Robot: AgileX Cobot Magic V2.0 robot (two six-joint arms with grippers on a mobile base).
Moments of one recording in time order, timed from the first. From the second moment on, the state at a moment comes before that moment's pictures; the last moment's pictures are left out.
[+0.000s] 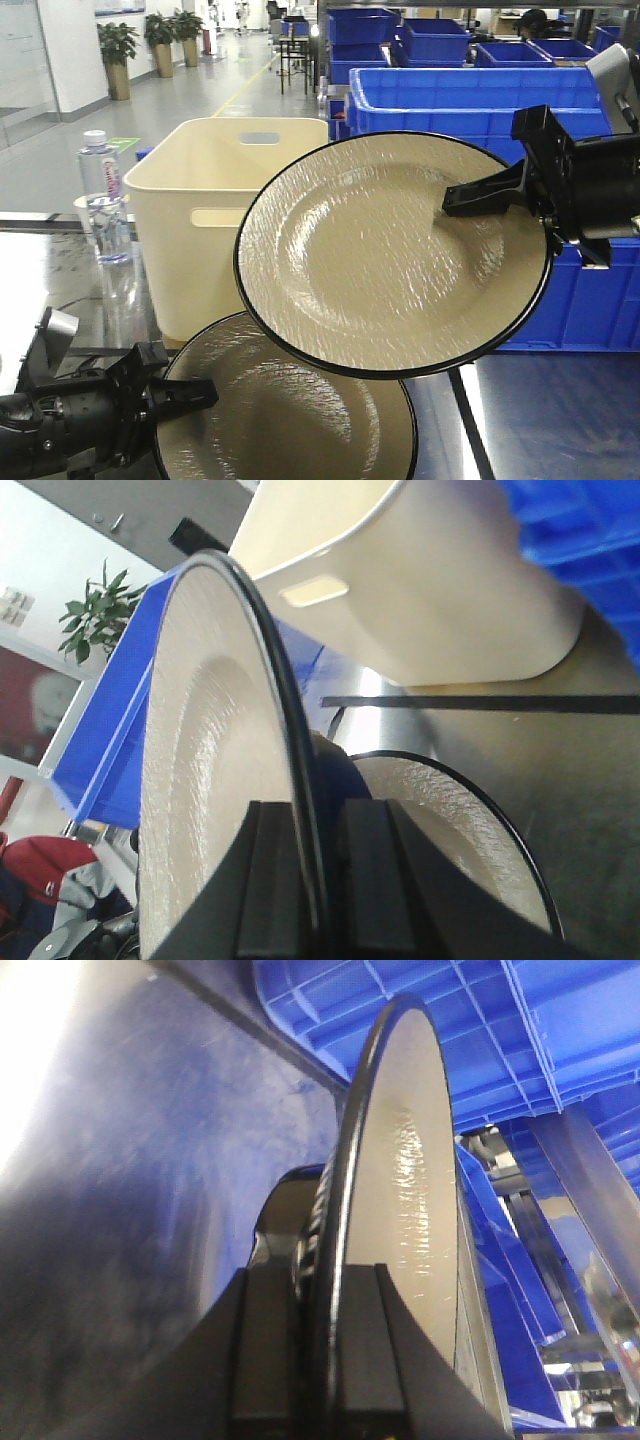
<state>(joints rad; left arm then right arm) -0.17 1.36 -0.79 -1.64 0.66 0.79 0.00 1.44 -1.52 1.04 1.05 -0.24</state>
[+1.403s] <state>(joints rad) -0.17 1.39 -0.79 -1.58 0.61 0.67 0.00 1.44 -1.52 1.04 1.05 -0.24</state>
